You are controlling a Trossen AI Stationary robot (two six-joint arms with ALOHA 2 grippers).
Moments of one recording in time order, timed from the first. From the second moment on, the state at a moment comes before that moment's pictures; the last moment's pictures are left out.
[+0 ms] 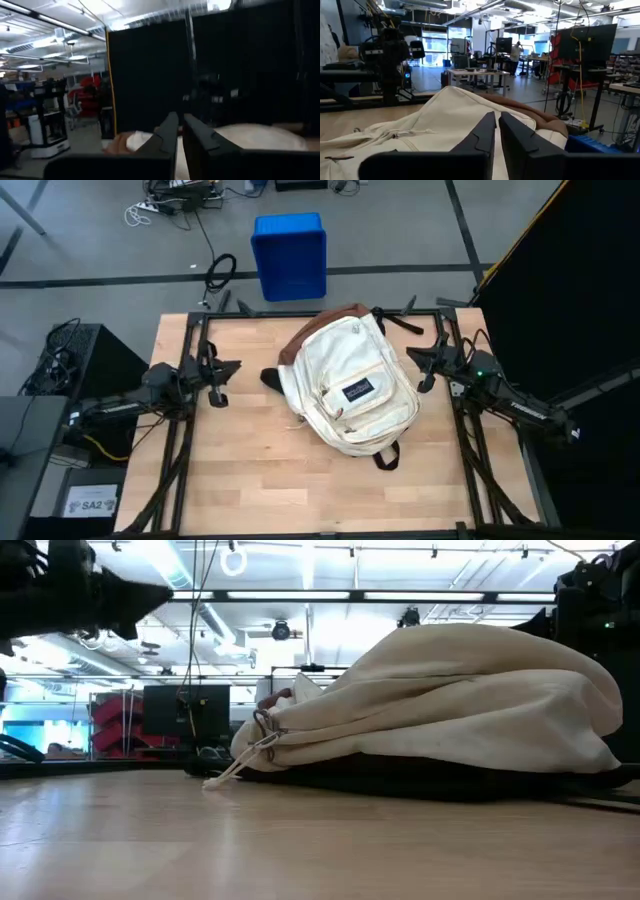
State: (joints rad) left arm 0.22 0.00 0.01 0.38 -0.04 0.06; right arm -0.51 0.00 0.01 0.13 -0.06 -0.05
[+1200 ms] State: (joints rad) left arm 0.00 1.36 1.02 -0.71 -0.33 0.36; right arm -0.51 0.00 0.01 0.13 -0.06 -0.05
